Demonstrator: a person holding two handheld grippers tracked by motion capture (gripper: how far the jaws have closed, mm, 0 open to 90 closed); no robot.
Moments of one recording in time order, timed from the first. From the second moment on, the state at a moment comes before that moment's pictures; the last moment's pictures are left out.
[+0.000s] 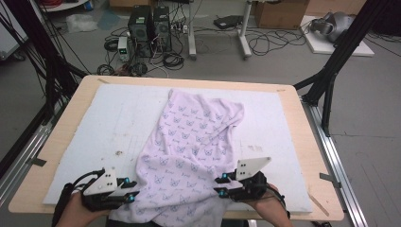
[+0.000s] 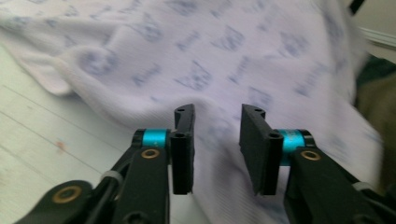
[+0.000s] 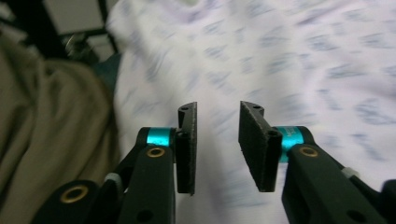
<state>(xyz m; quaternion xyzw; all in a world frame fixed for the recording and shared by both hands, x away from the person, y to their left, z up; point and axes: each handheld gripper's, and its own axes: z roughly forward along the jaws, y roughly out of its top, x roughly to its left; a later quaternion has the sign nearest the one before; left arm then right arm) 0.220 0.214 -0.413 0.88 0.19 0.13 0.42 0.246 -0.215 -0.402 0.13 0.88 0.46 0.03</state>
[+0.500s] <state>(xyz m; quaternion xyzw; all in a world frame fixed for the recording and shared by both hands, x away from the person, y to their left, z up) 0.279 0.189 -0.441 0.90 0.19 0.09 0.39 0.273 -0.210 -0.446 0.18 0.90 0.40 0.03</state>
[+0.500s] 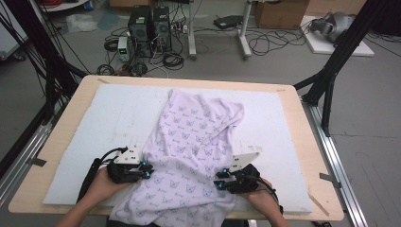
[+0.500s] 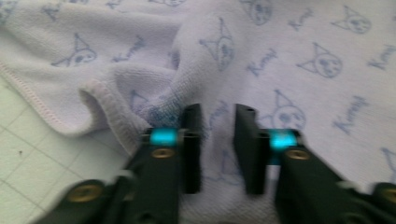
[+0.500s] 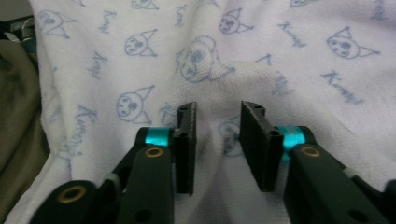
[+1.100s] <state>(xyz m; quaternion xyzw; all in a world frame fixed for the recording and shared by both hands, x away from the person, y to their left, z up) 0.210 0.223 -0.433 0.89 0.19 0.10 0.39 0.257 -0.198 -0.432 0.11 0.91 0.40 0.01</state>
